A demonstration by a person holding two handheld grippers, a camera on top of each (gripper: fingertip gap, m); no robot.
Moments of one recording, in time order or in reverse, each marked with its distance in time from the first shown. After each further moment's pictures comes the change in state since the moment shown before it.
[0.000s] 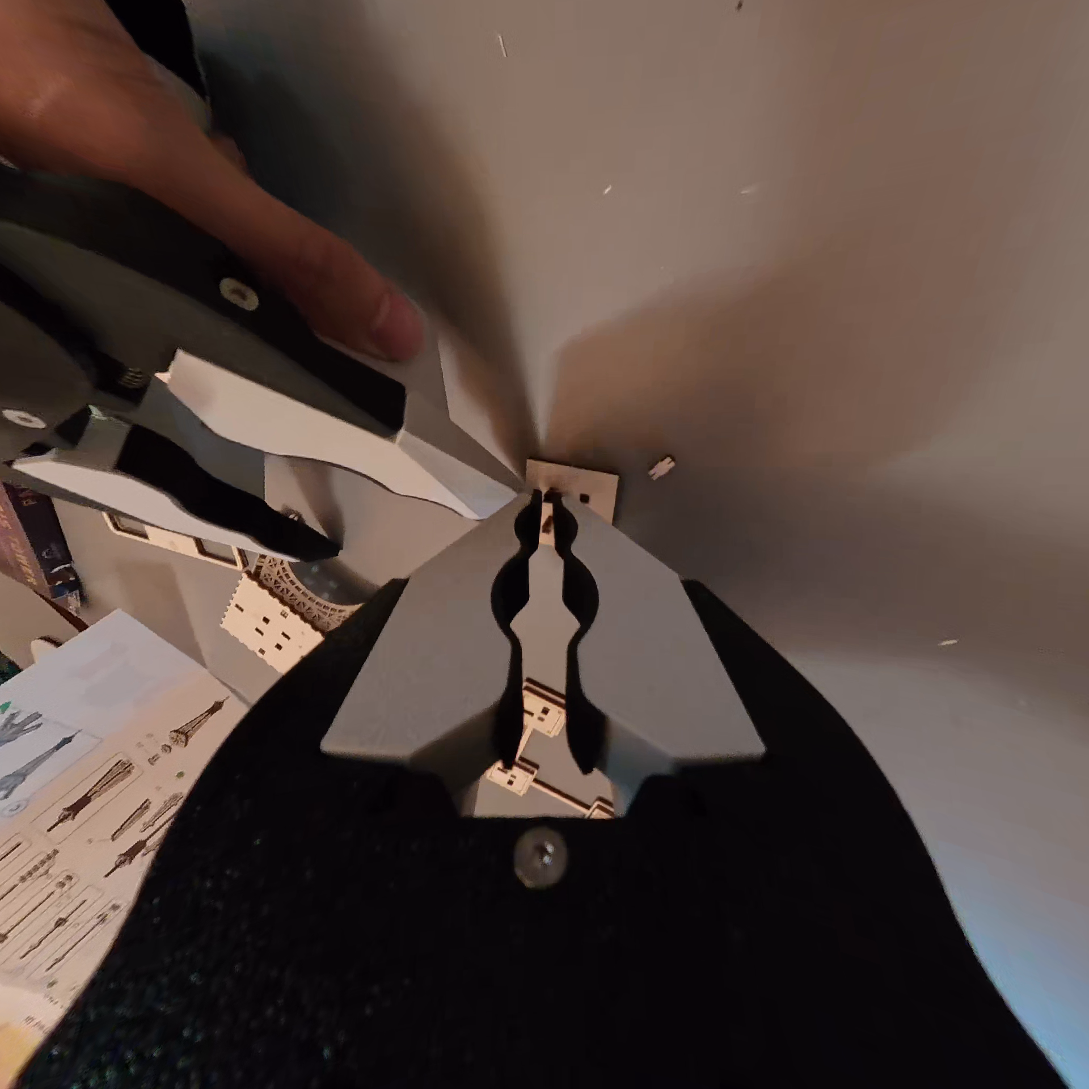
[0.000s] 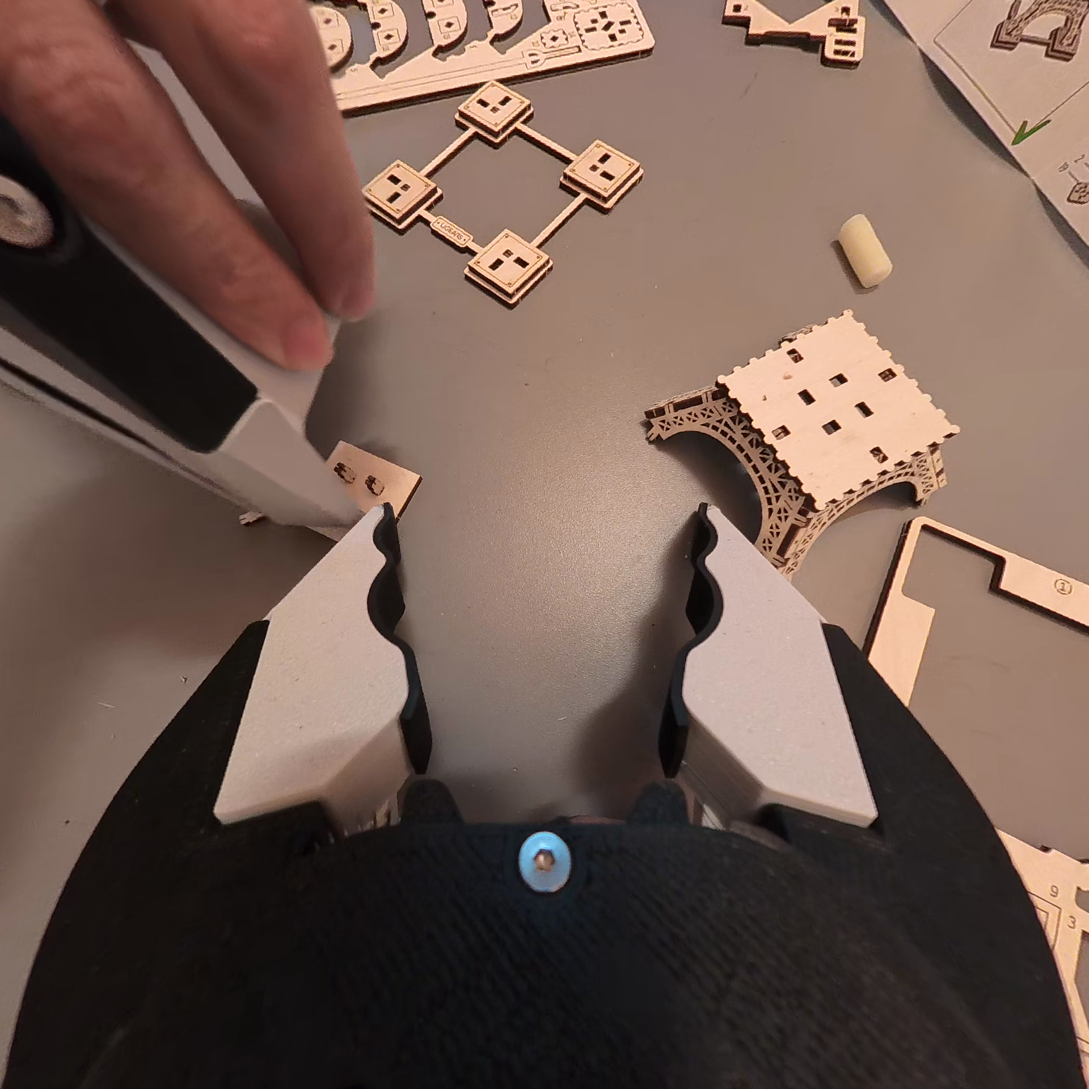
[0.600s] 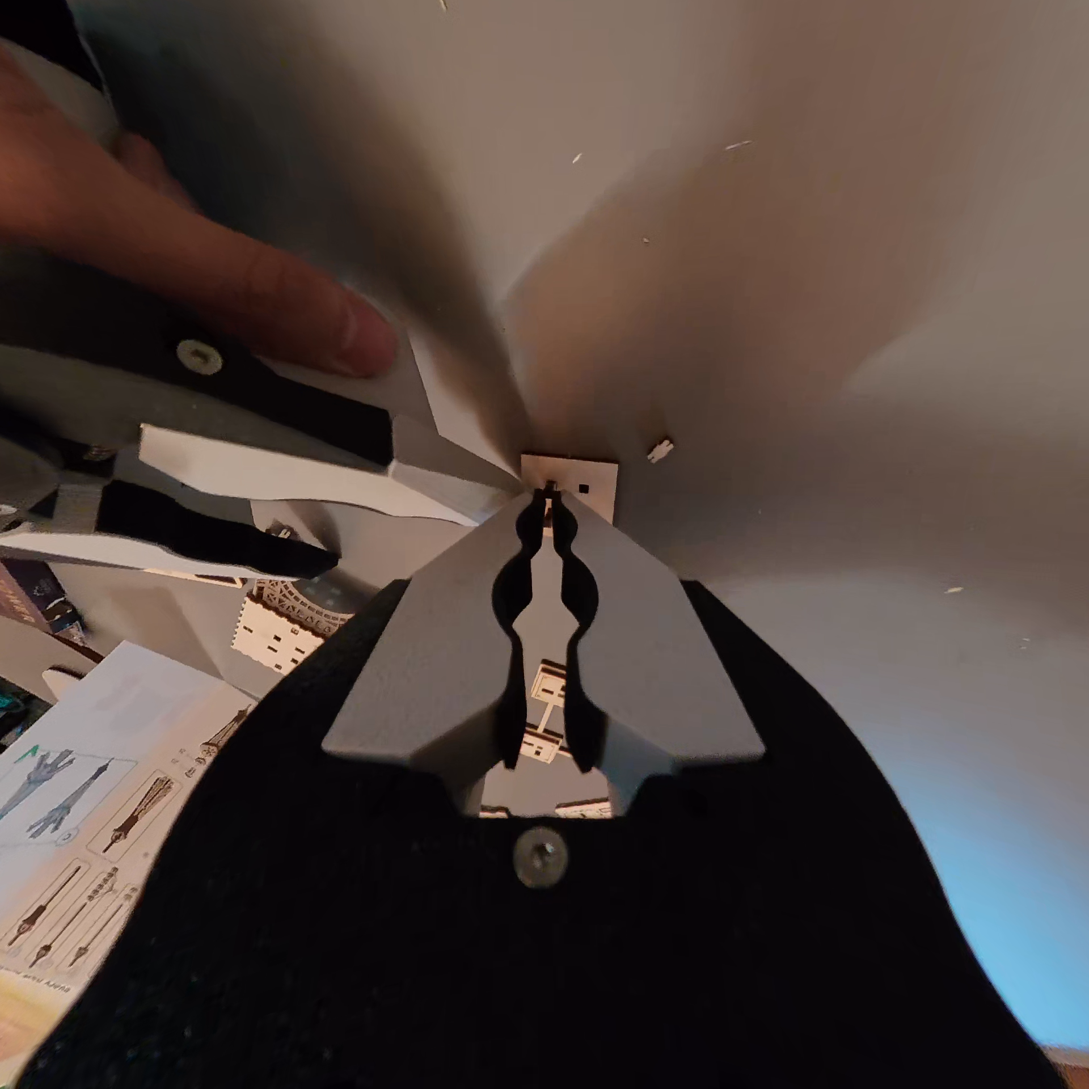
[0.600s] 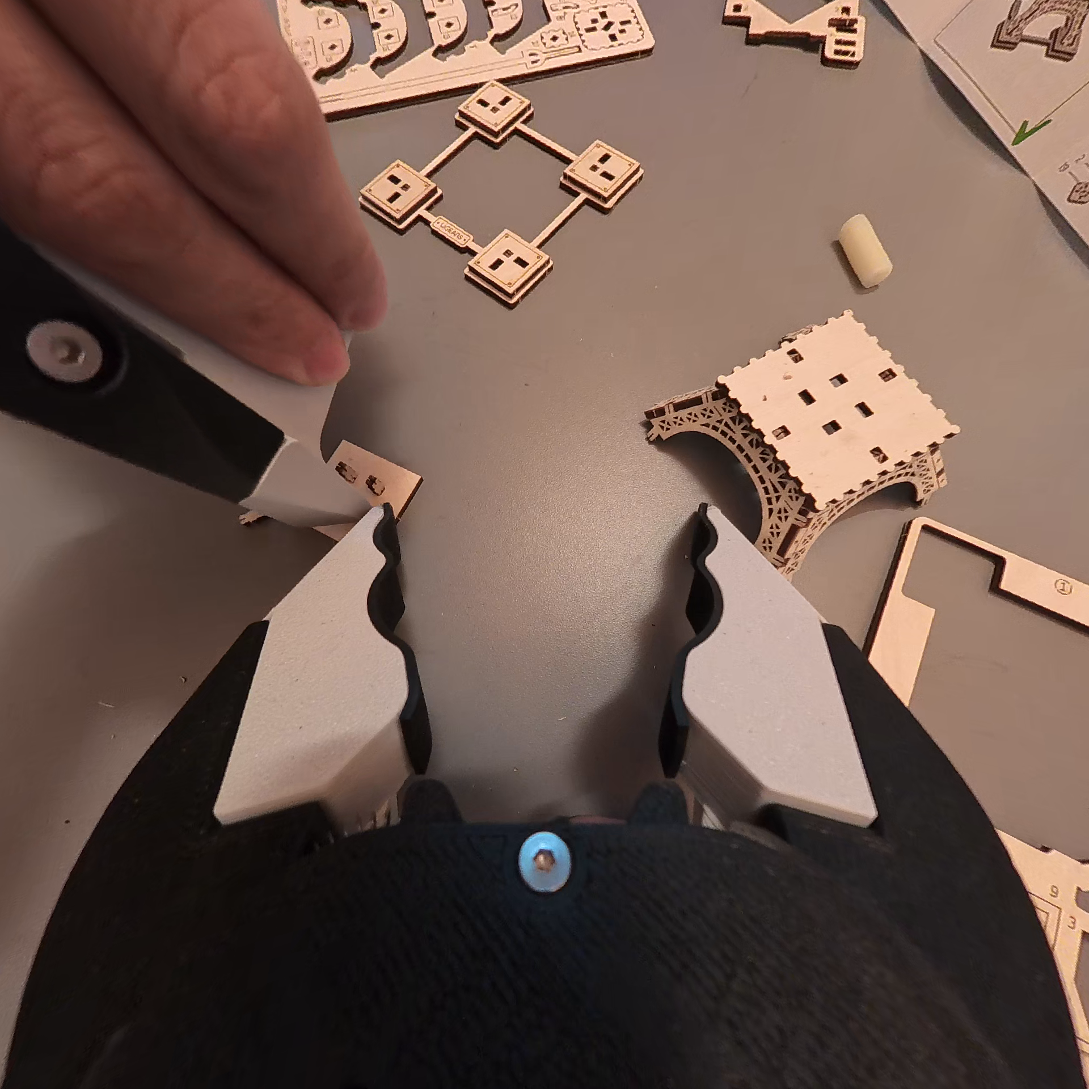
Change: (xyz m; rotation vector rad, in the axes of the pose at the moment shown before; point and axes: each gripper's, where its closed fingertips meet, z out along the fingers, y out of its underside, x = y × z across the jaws) left arm 0.000 0.005 0.003 -0.112 0.082 0.090; right arm 0.000 0.000 0.000 0.000 0.000 0.000
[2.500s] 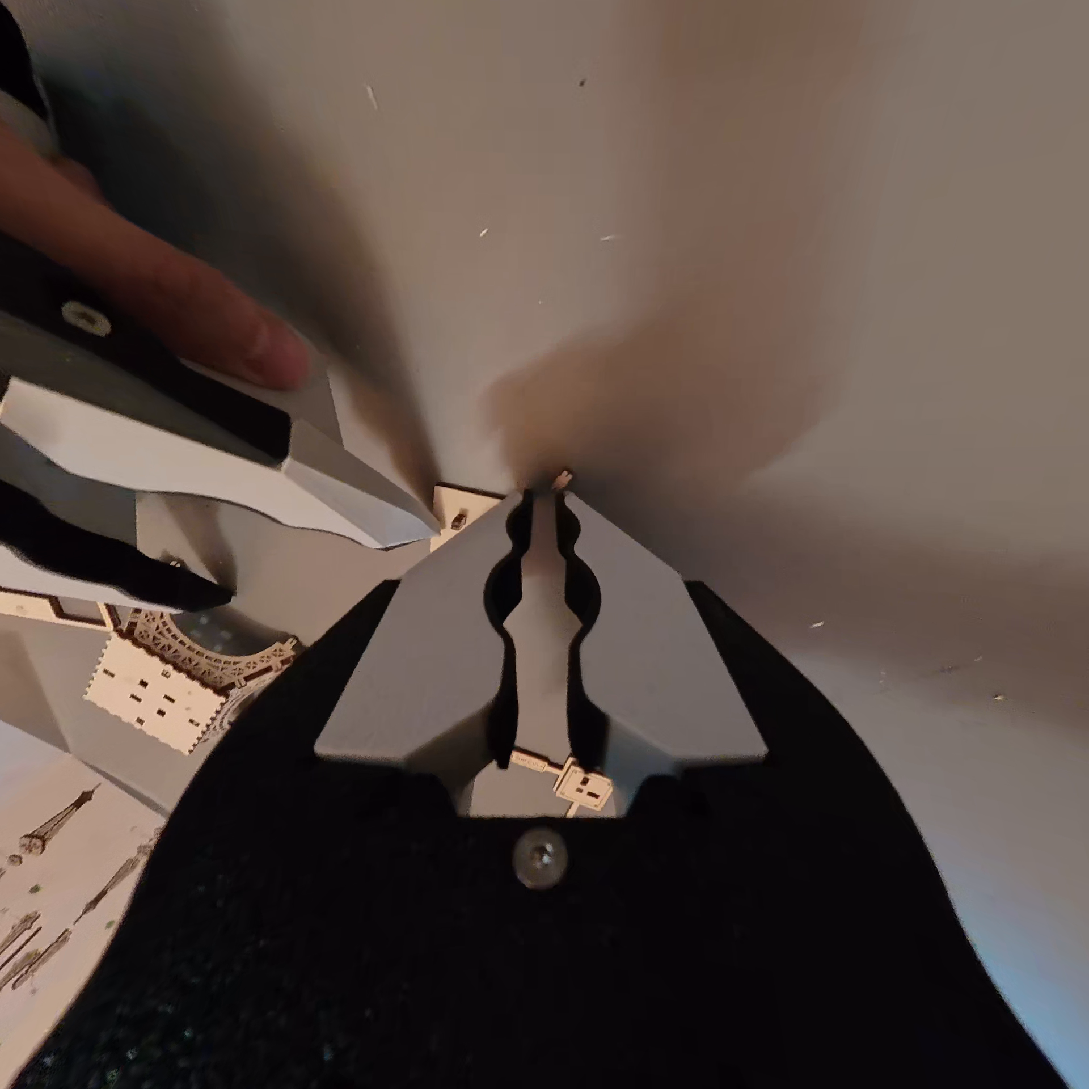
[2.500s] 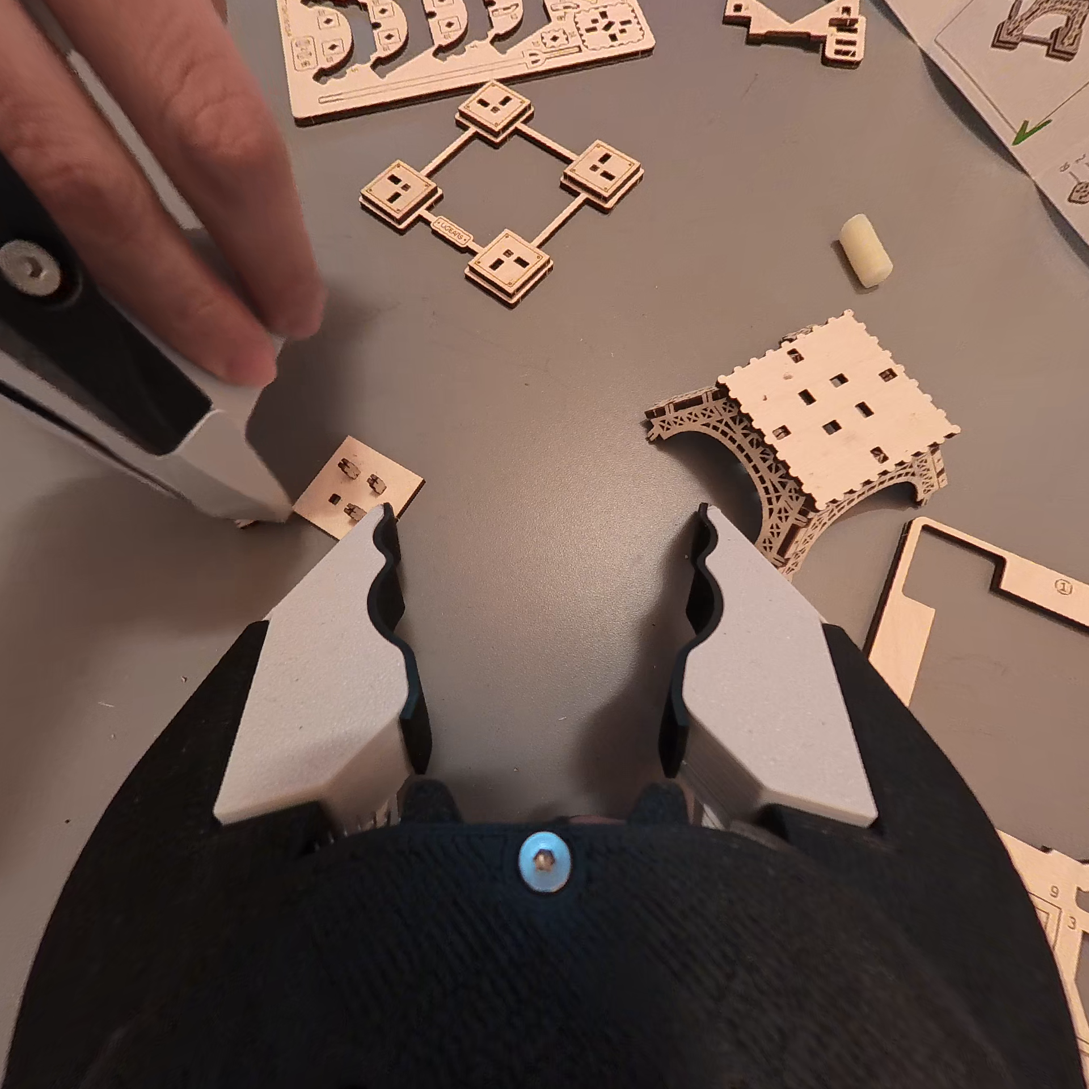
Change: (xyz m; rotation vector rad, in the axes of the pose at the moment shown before) left arm 0.033 -0.015 -0.006 0.182 0.096 -0.102; right arm 0.000 0.000 0.000 0.000 -0.001 0.000
